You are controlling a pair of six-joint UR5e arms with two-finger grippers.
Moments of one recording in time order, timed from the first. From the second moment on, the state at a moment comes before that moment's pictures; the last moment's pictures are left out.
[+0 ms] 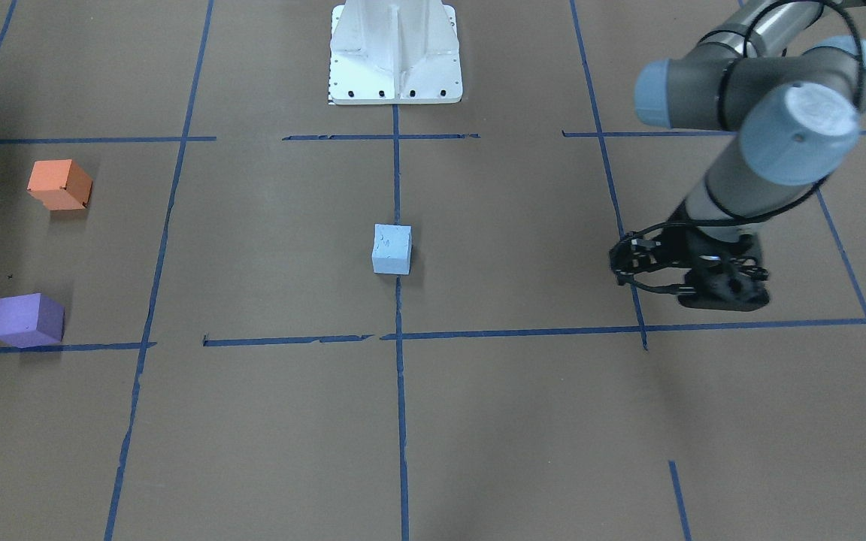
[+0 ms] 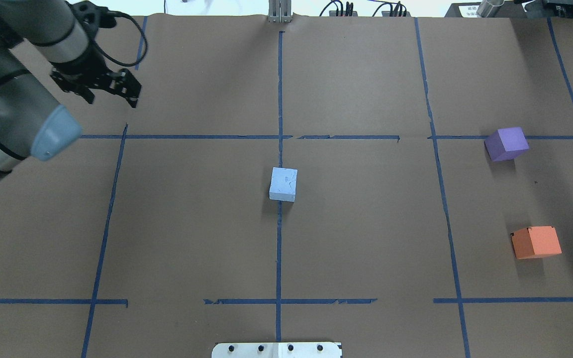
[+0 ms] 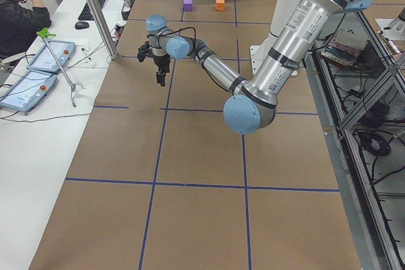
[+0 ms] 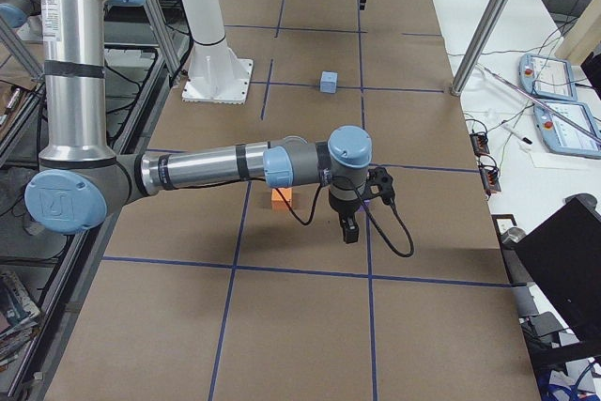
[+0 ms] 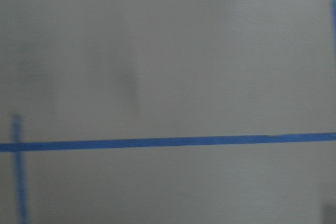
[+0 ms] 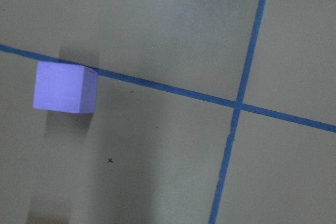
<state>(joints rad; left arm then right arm) -1.05 -2.07 -1.66 -1.47 -2.20 -0.55 1.46 -1.59 1.79 -1.57 2.33 -0.01</state>
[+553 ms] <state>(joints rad) -1.48 -1.74 -1.66 -1.43 -2.30 0.11 1.19 -1.43 1.95 -1.58 2.32 0.49</state>
